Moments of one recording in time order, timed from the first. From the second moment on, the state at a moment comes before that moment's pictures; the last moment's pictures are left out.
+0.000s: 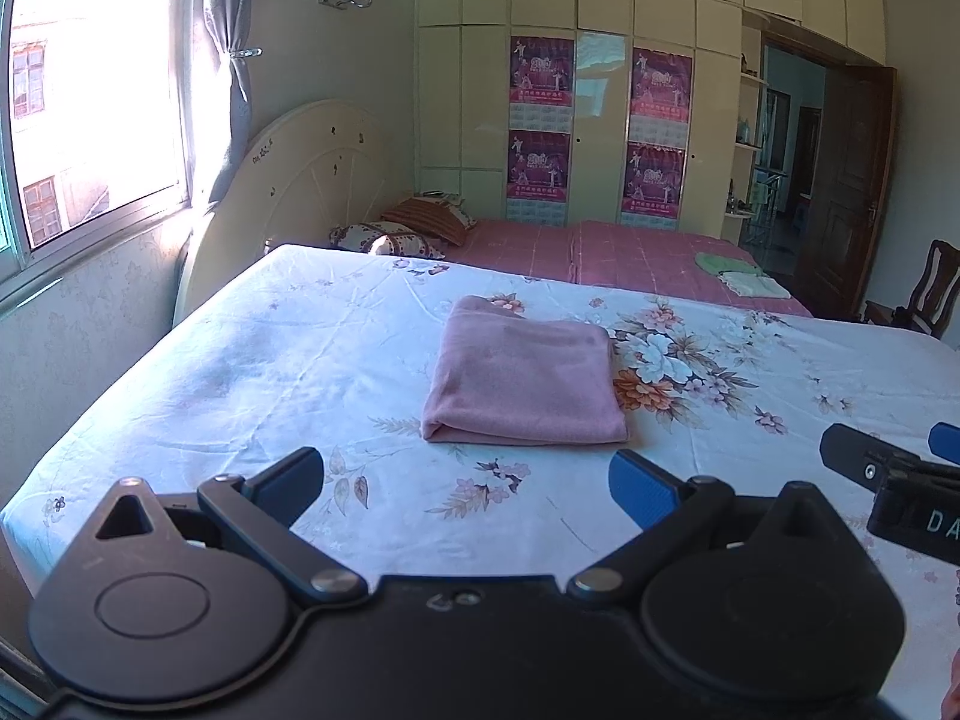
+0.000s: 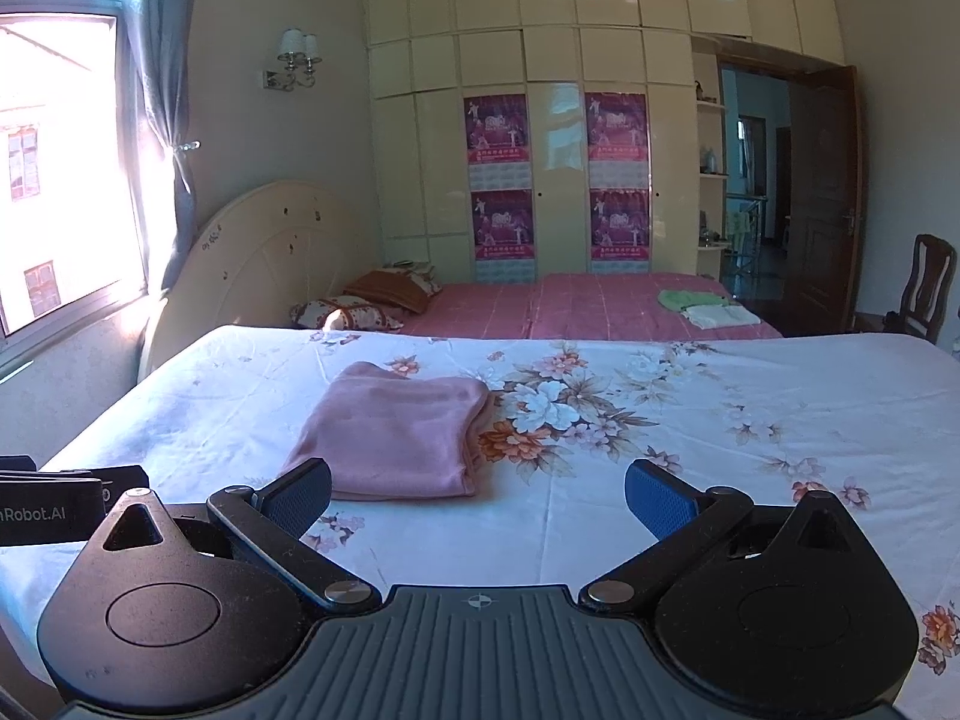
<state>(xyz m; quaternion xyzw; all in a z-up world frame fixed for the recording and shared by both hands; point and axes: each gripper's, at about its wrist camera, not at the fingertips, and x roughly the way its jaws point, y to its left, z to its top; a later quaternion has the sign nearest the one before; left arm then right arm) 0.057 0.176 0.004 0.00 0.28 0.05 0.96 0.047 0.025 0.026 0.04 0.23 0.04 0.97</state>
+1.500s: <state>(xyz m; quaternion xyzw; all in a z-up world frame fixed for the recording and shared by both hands) 0.083 0.169 -0.012 0.00 0.29 0.03 0.96 0.069 0.020 0.011 0.05 0.25 0.04 0.96</state>
